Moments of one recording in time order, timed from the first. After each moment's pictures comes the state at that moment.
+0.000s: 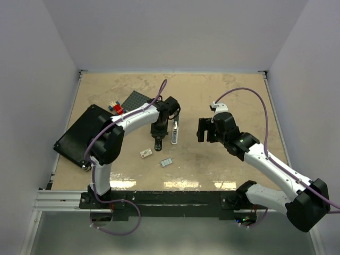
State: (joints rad) left arm -0.70 1.98 1.53 -0.99 -0.20 -0.65; right arm 0.59 1.06 0.78 -0.40 0.19 0.38
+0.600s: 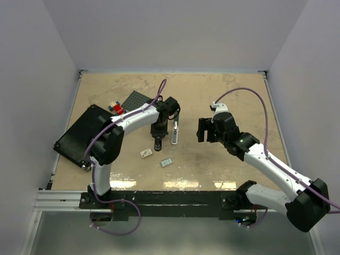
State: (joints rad) left arm -0.71 1.97 1.52 -0.98 -0.21 -0.68; right arm 0.59 1.06 0.78 -0.40 0.19 0.38
